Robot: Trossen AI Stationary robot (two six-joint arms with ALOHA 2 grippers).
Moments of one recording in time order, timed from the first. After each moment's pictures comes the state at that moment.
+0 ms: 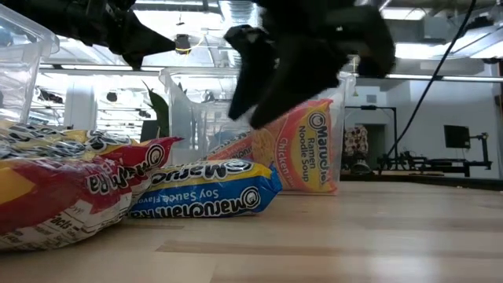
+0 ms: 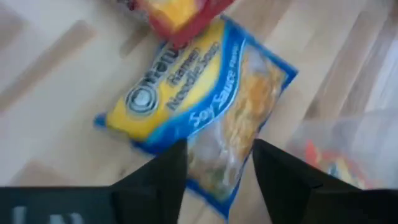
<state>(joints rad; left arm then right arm) 0.13 0.64 0.36 0.26 -0.09 0.07 0.35 1.98 1.46 -0.45 0.16 -0.40</state>
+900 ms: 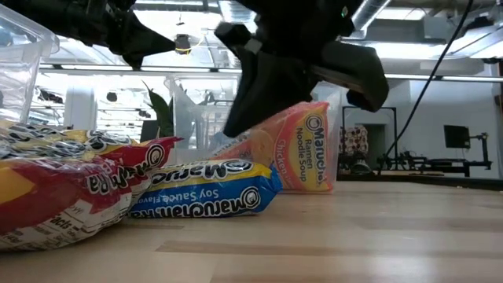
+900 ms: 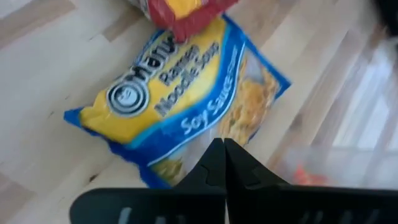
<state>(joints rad) 0.13 0.64 0.36 0.26 -0.09 0.07 0.37 2.02 1.45 -0.38 0.28 -0.54</state>
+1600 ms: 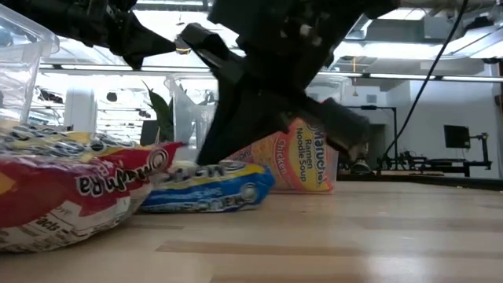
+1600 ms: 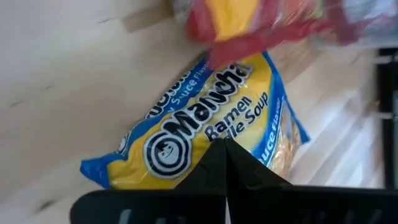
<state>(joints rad) 0.13 0.65 0.35 0.26 -0.09 0.07 0.39 2.13 1.46 -0.31 0.28 -0.88</state>
